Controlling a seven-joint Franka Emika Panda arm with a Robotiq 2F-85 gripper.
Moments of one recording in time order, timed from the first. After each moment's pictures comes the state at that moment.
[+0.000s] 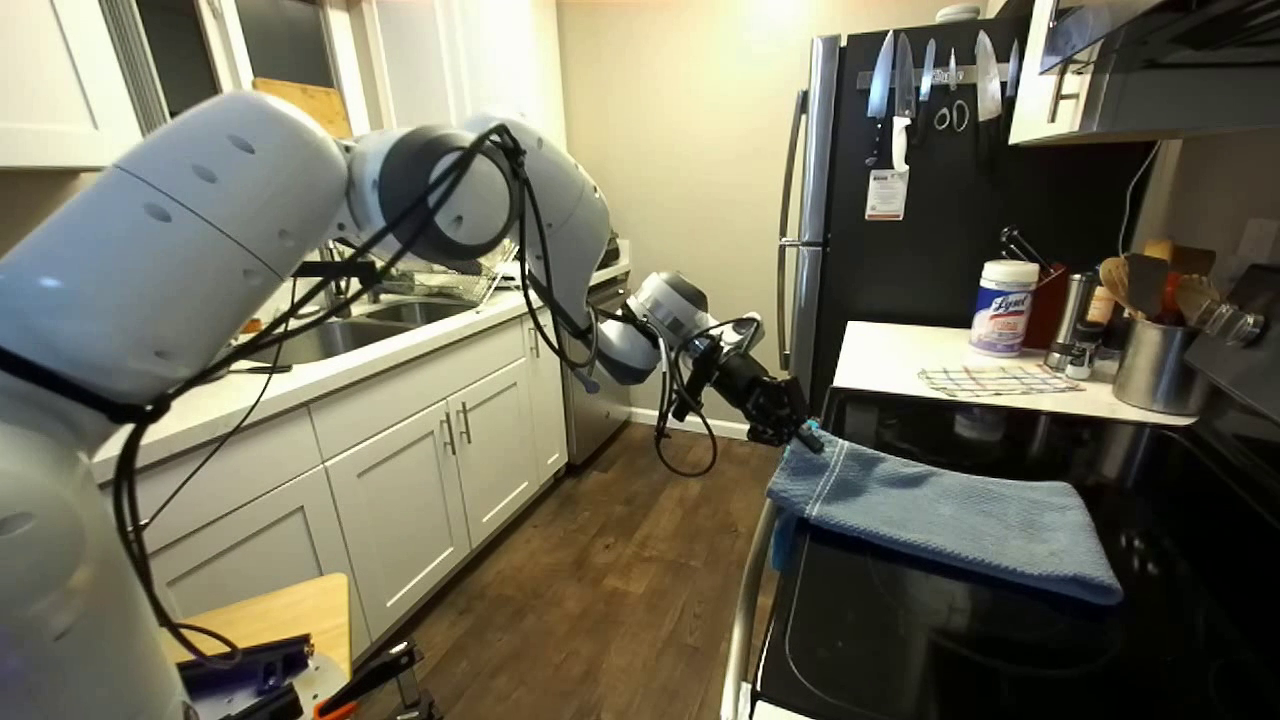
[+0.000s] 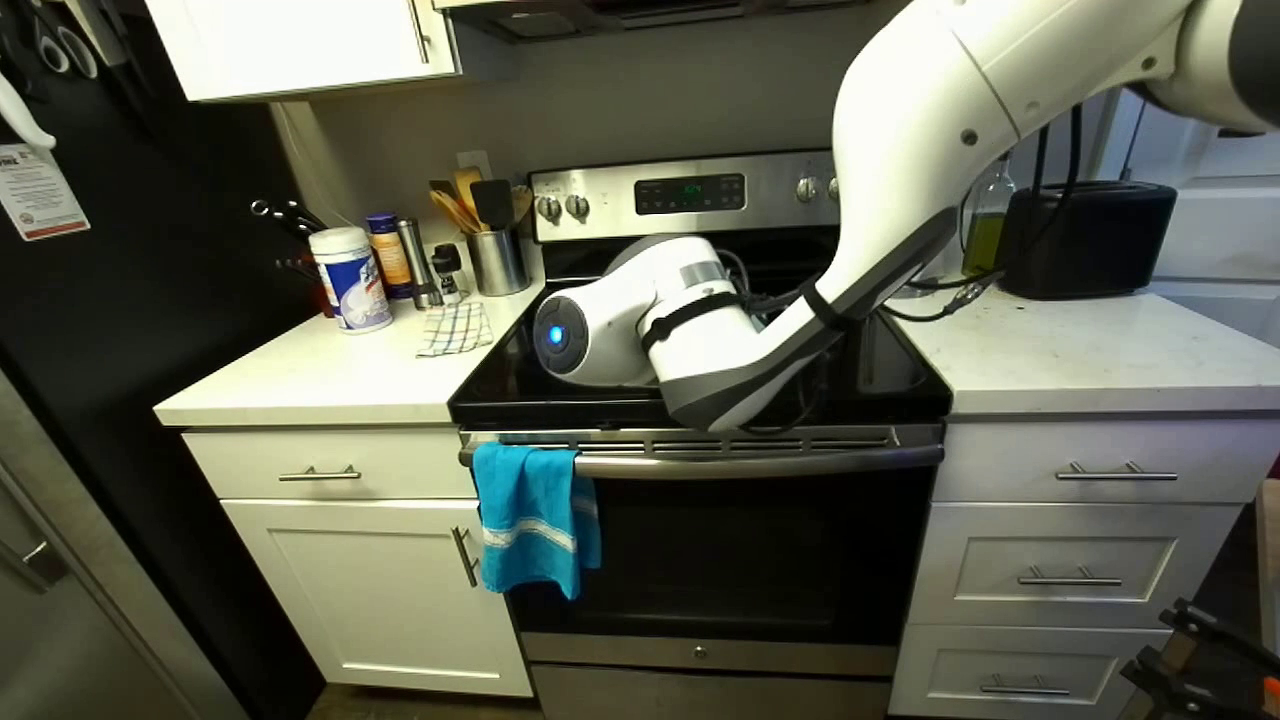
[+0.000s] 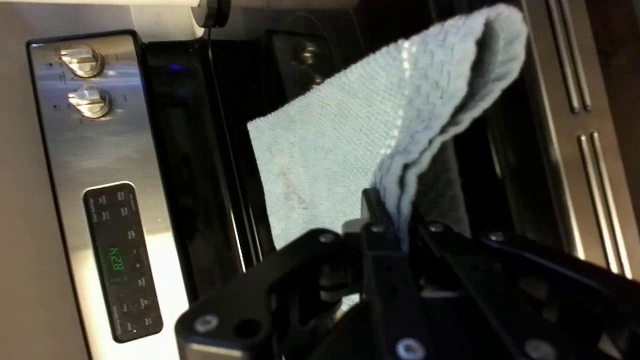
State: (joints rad) arm 0.36 0.85 0.00 -1.37 -1.13 1.78 0.69
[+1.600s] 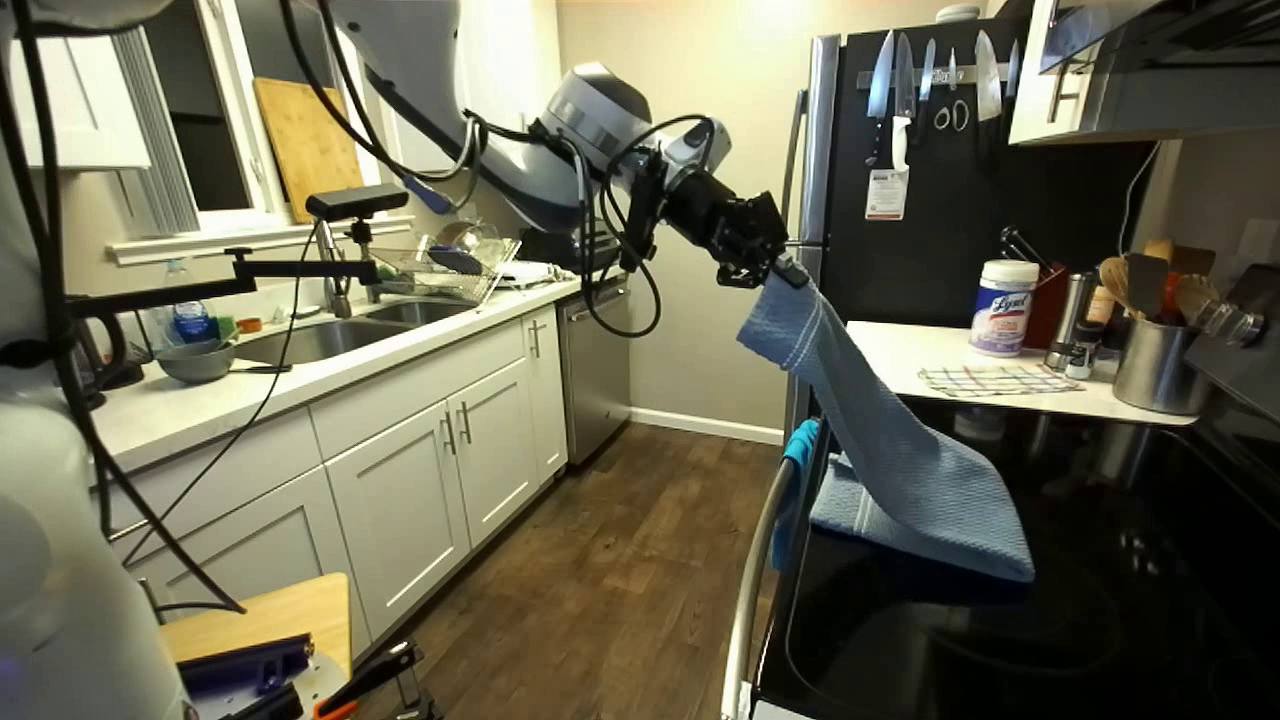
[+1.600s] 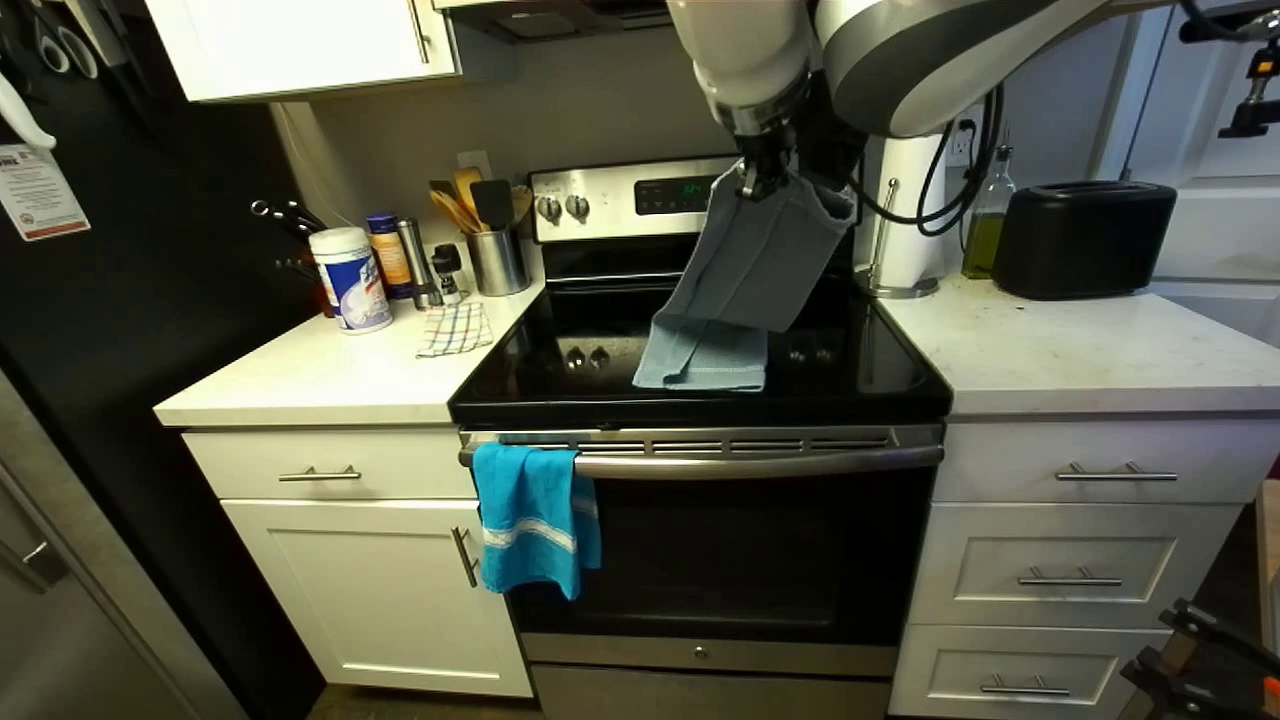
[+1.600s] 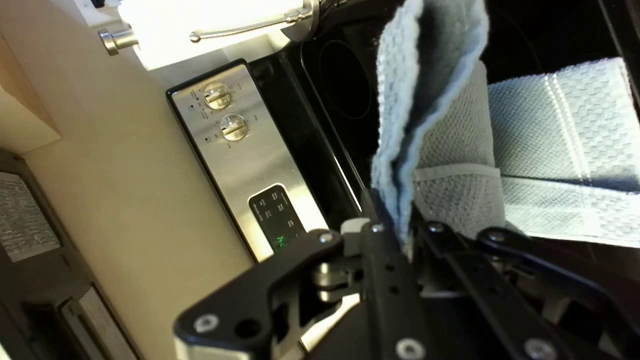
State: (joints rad) arm 0.25 0.12 0.09 -1.88 -1.10 1.85 0.72
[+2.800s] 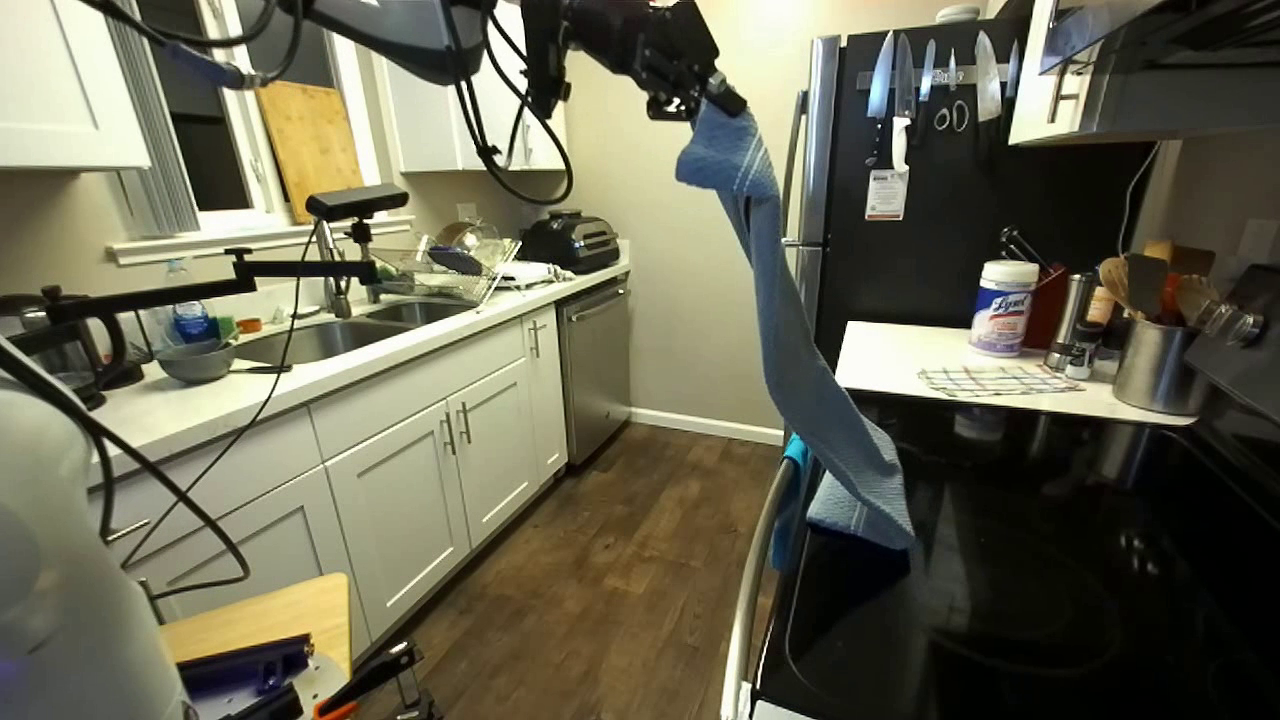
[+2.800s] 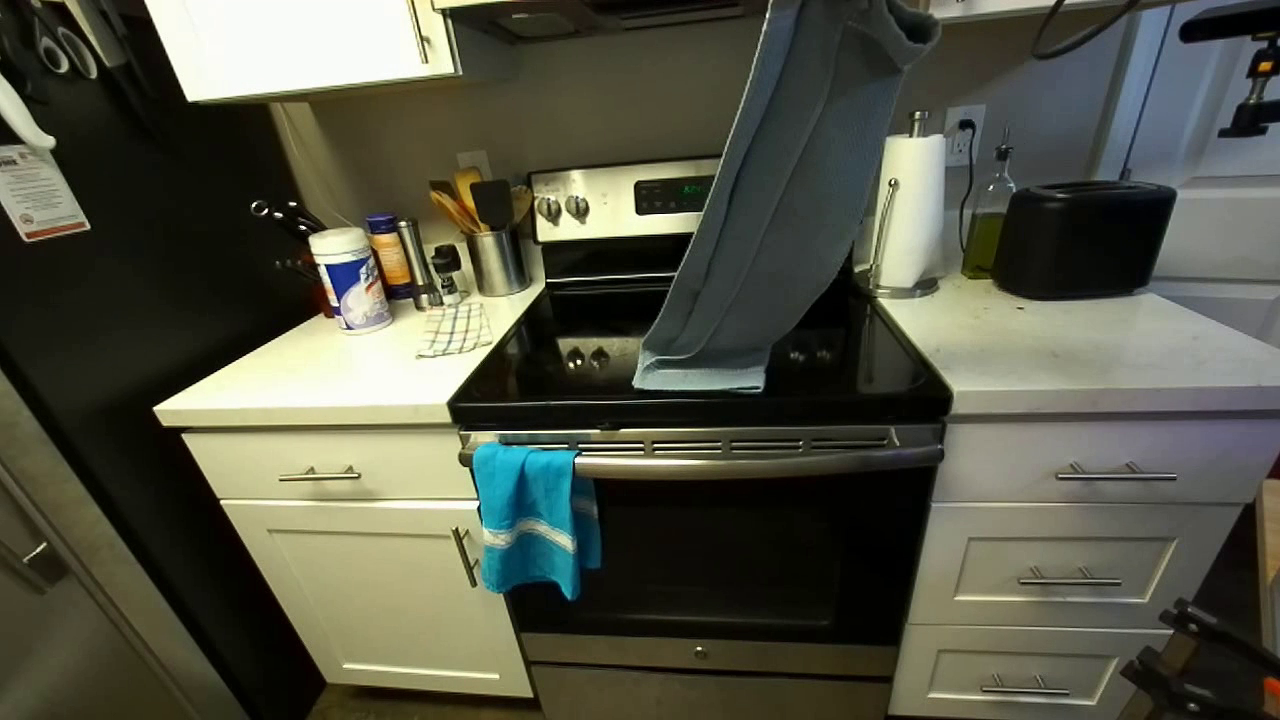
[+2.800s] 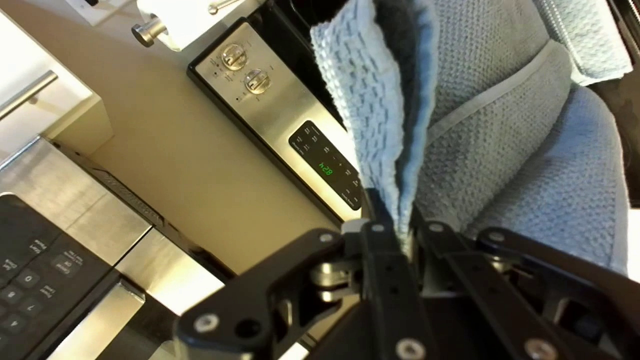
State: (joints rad) arm 0.22 -0.30 0.13 -1.98 -0.93 1.92 0.67
